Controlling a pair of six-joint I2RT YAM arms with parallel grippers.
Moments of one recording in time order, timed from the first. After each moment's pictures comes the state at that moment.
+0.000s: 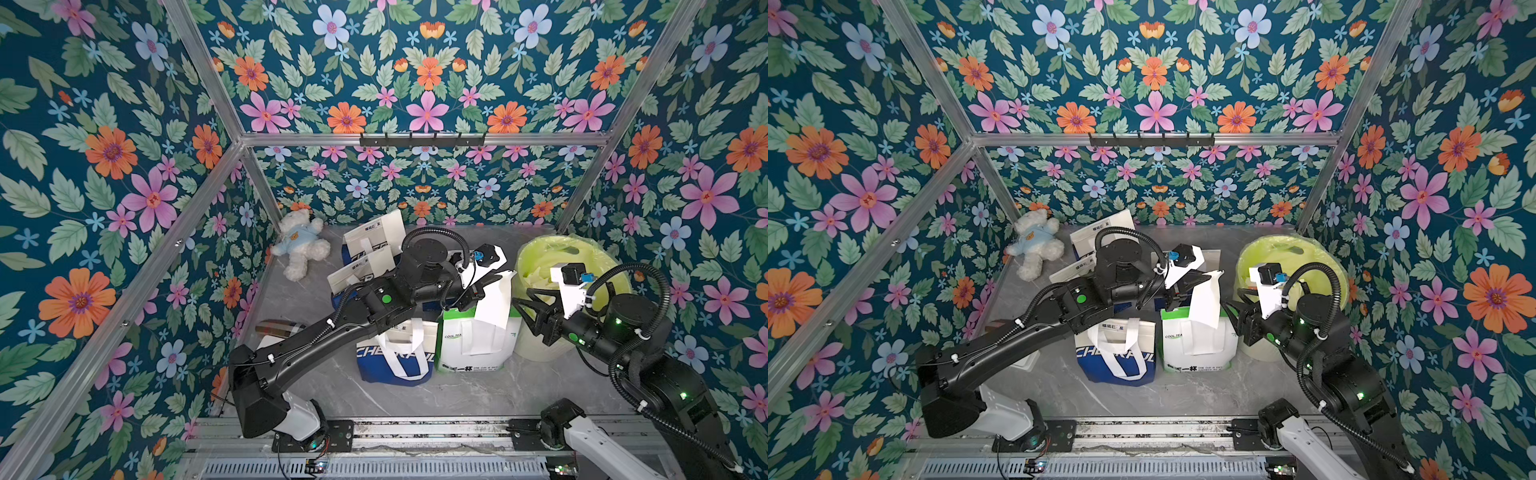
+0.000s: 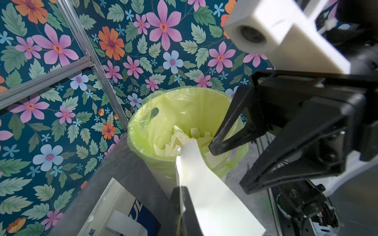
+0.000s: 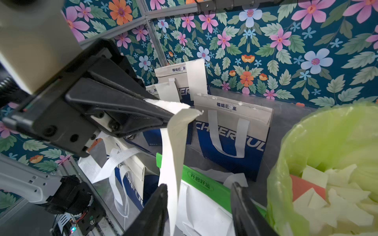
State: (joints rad) left arm -1.05 1.48 1.51 -0.18 0.30 0.21; right arm 0.44 0.65 1.17 -0.77 -0.25 0.16
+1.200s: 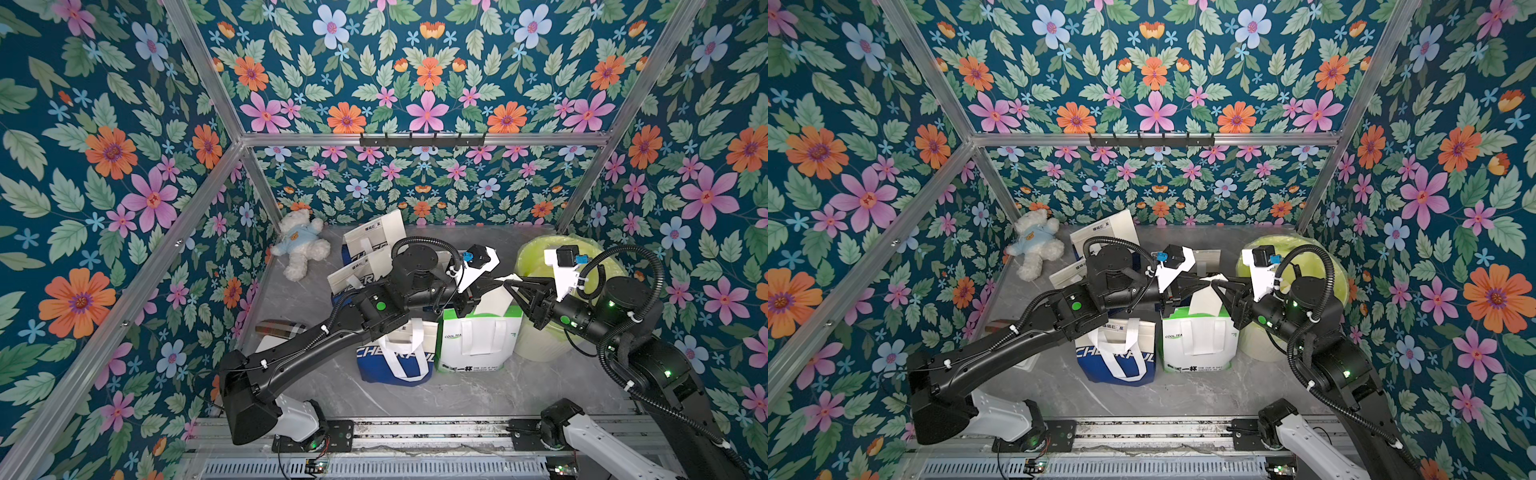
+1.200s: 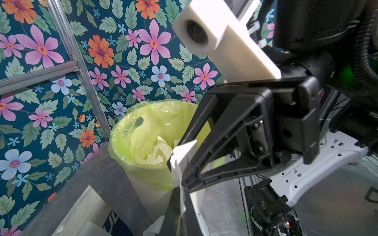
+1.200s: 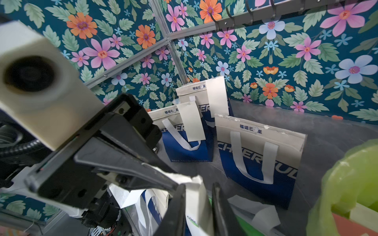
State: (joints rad) left arm -1.05 1.43 1.42 -0.07 0.39 0.09; right arm 0.44 0.74 1.19 -0.62 -0.34 0.27
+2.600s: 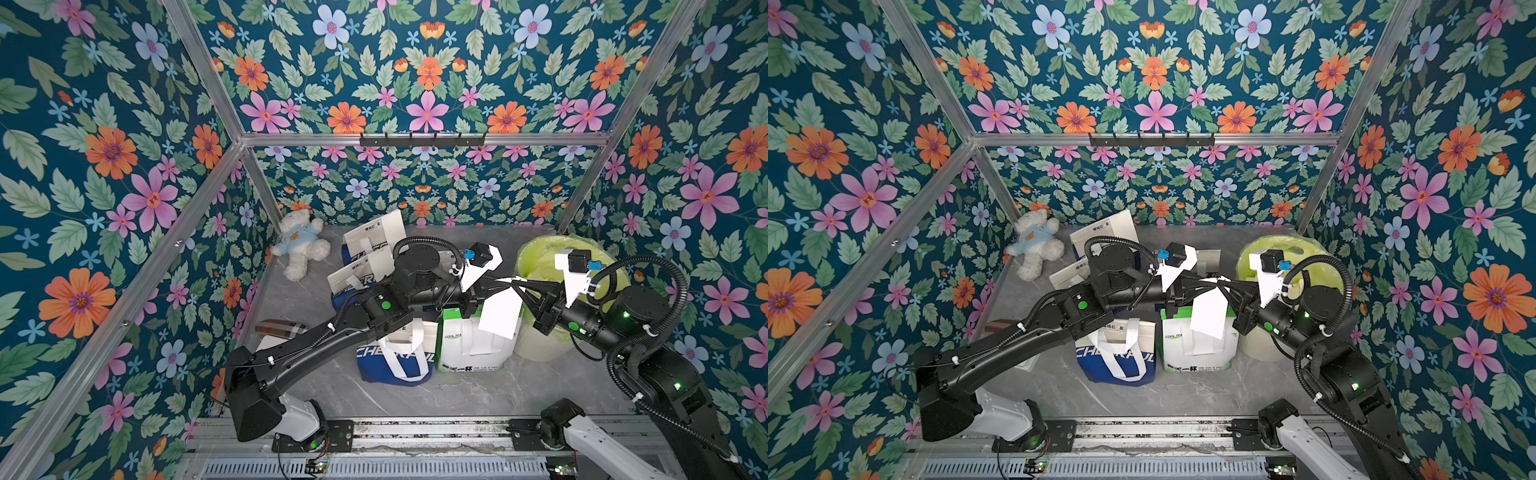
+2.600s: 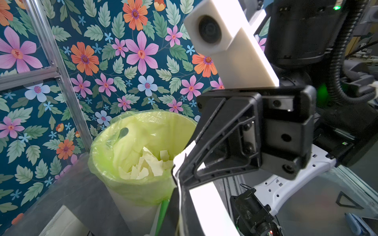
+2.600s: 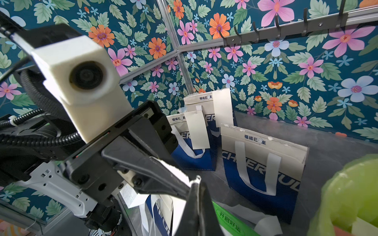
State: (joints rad) left arm -1.06 1.45 1.42 0.03 0.47 0.01; right arm 0.44 0.69 1.17 -0.59 -0.36 0.25
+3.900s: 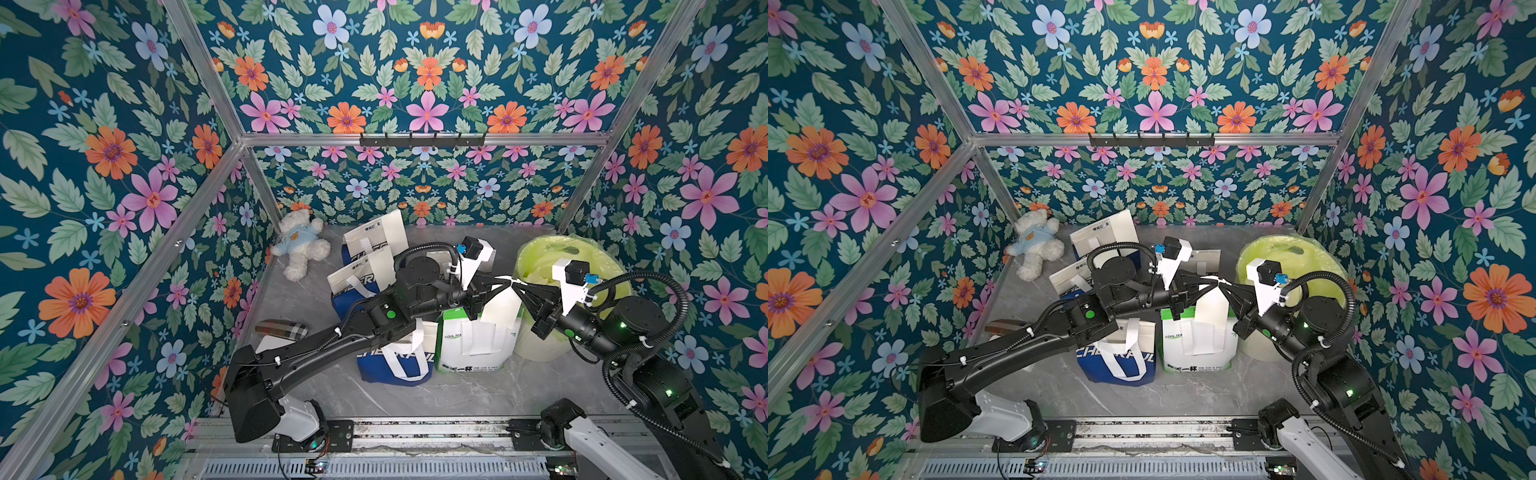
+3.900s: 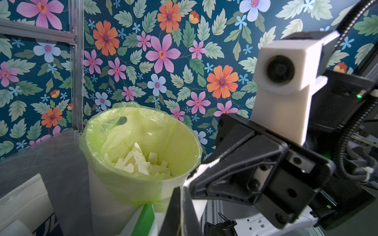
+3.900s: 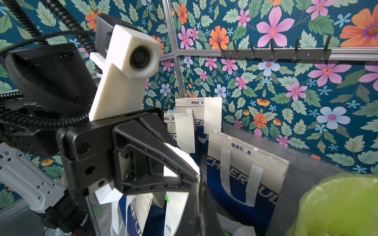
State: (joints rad) left arm -1.07 1.44 1.32 0.19 0.31 -0.34; right arm 0.44 0.61 1.06 -0.51 -0.32 0.09
